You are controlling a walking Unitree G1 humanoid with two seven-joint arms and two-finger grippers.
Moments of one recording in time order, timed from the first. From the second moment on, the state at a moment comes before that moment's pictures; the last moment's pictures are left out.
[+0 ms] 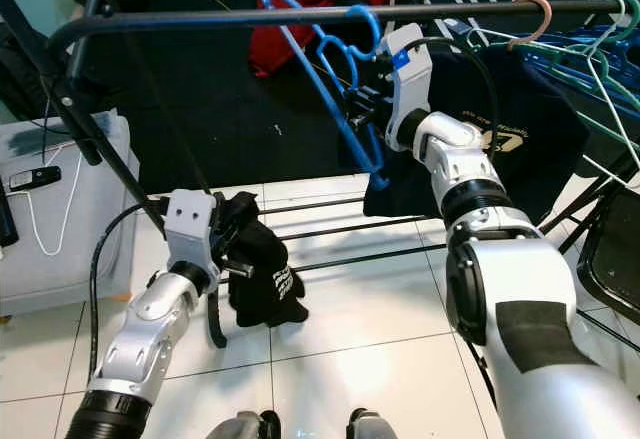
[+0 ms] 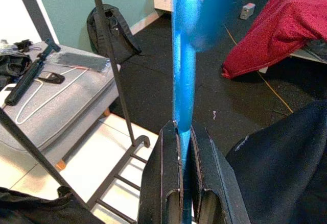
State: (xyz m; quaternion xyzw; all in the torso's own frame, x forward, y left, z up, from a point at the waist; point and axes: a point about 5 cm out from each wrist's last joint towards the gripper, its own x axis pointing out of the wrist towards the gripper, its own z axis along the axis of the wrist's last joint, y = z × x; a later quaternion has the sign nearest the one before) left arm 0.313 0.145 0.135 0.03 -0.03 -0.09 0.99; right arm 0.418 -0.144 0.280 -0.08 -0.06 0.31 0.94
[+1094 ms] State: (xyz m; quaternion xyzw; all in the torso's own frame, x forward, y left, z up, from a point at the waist) left arm 0.321 0.135 0.140 0.03 -0.03 -0.11 0.99; right arm 0.411 -0.148 0.268 -0.12 -0.10 0.33 0.93
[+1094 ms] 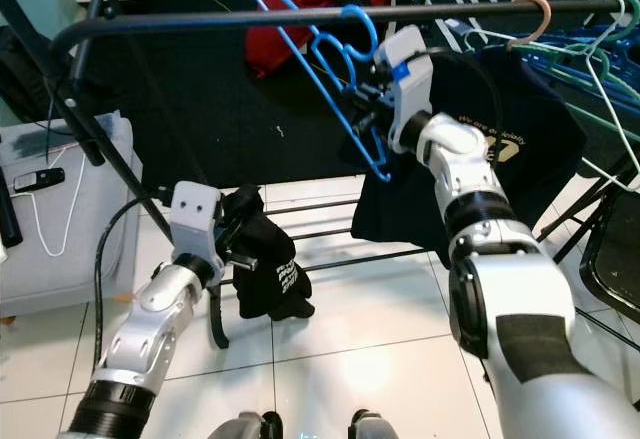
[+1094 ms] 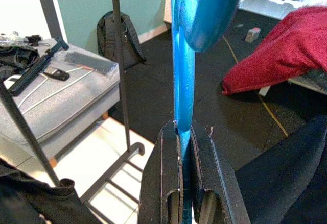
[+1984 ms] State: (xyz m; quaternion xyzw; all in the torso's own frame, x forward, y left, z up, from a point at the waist) left arm 0.325 0.130 0.143 0.04 -0.04 -0.12 0.99; right arm 0.412 -0.155 0.266 -0.12 -0.06 0.30 0.94
